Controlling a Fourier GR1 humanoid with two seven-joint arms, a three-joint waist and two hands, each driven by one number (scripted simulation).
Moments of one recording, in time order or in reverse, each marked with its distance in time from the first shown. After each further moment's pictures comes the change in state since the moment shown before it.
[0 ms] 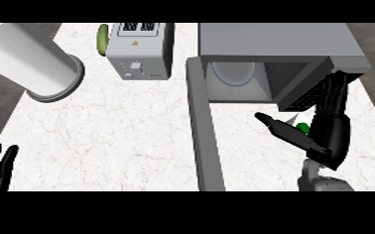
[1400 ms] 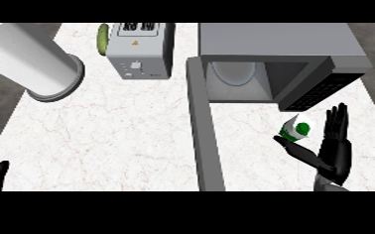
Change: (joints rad) left arm 0.100 -0.005 0.015 -0.027 0.039 -0.065 -0.063; right arm 0.031 -0.076 -0.196 0.477 -0.164 0.197 -0.424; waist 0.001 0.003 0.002
